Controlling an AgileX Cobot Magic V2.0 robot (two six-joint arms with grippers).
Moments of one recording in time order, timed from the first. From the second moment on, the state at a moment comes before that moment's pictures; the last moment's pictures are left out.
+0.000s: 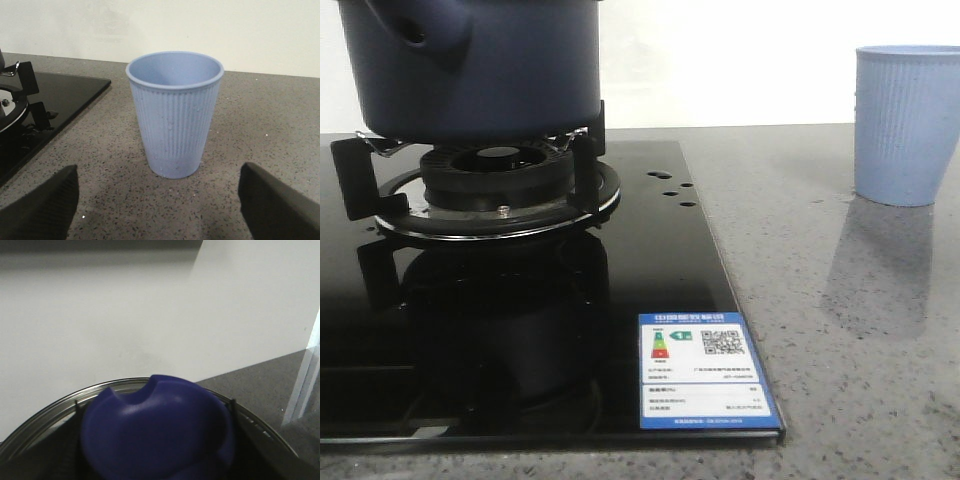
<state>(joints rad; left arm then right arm) -0.52 1.20 -0.94 -0.44 -0.09 0.40 -0.15 0.72 -0.18 -0.88 -0.48 0.77</state>
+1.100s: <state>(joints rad) -0.53 1.33 -0.94 -0.44 -0.14 0.40 -0.15 0.72 -0.18 -0.88 -0.48 0.78</state>
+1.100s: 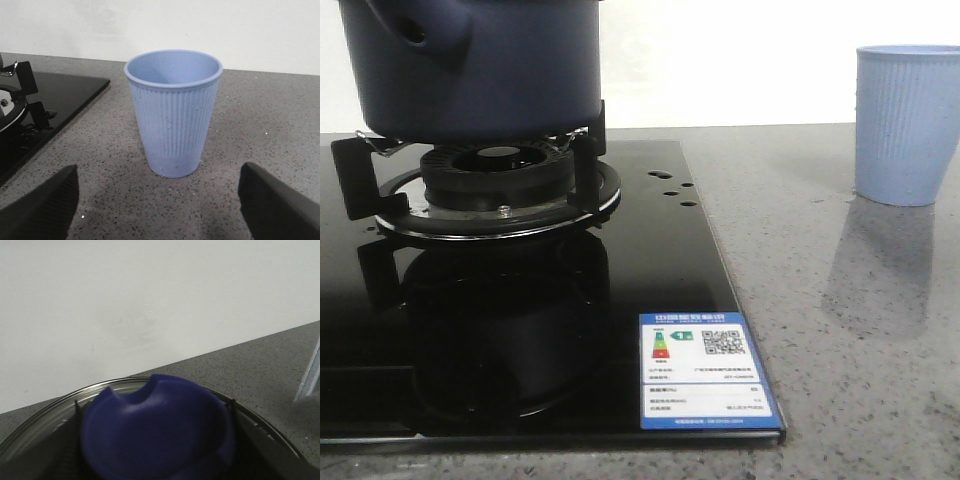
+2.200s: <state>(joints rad) -0.37 0.94 -0.94 -0.43 -0.11 0.40 -0.15 0.72 -0.35 -0.87 -0.68 0.78</state>
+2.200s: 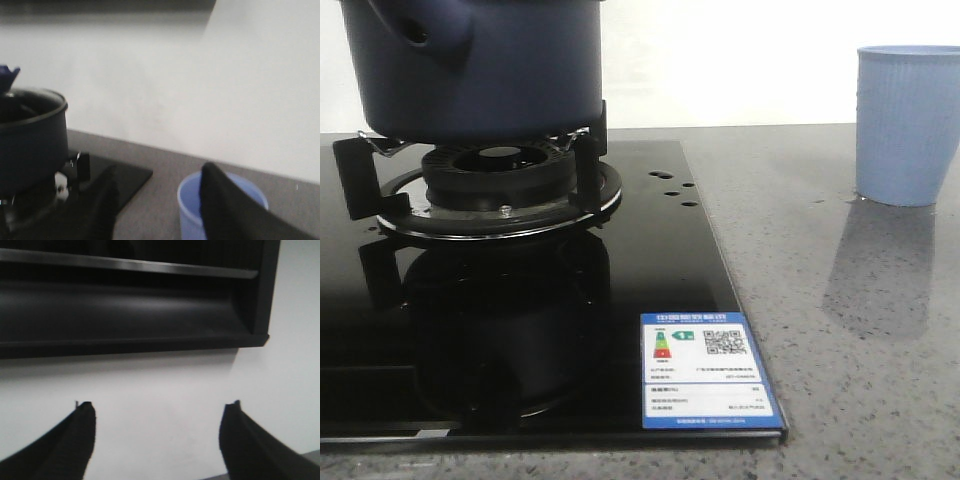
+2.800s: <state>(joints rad) -0.21 0.34 -0.52 -0.43 0.01 0.40 -0.15 0.42 -0.24 -0.86 -0.61 0.78</state>
